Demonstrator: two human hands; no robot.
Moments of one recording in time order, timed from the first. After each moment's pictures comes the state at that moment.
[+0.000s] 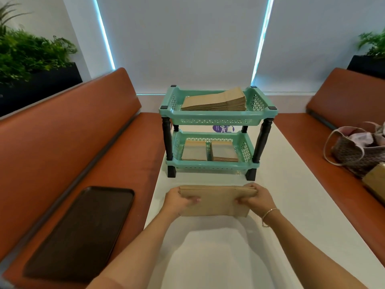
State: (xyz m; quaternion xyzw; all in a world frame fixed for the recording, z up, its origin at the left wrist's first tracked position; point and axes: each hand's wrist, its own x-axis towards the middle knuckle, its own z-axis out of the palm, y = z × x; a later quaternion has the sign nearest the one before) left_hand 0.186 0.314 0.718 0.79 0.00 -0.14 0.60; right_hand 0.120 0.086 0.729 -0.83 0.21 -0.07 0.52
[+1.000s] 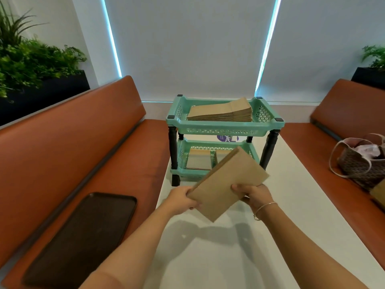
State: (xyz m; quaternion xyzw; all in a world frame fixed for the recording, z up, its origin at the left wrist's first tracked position) left_hand 0.209 0.321 0.753 0.85 -0.12 -0.21 0.47; right_hand 0.148 0.113 0.772 -0.58 0.22 -0.09 0.78
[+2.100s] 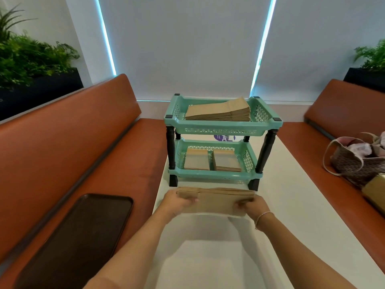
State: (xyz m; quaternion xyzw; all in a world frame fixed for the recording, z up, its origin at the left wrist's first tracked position) left_hand 0.212 0.327 0.732 0.77 -0.07 -0.17 0.61; right_hand 0.144 0.102 0.730 -0.77 0.27 -0.05 0.58
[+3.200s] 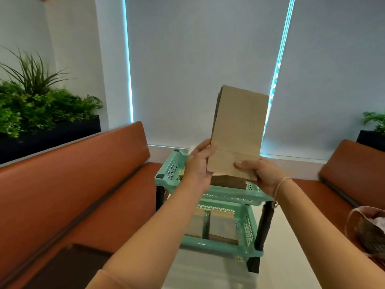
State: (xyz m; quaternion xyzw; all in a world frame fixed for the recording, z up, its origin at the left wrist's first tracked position) left_hand 0.278 0.203 0.961 0.37 -0.06 -0.08 0.92; right_hand 0.251 0.048 0.959 -0.65 -0.01 -0.06 0.75
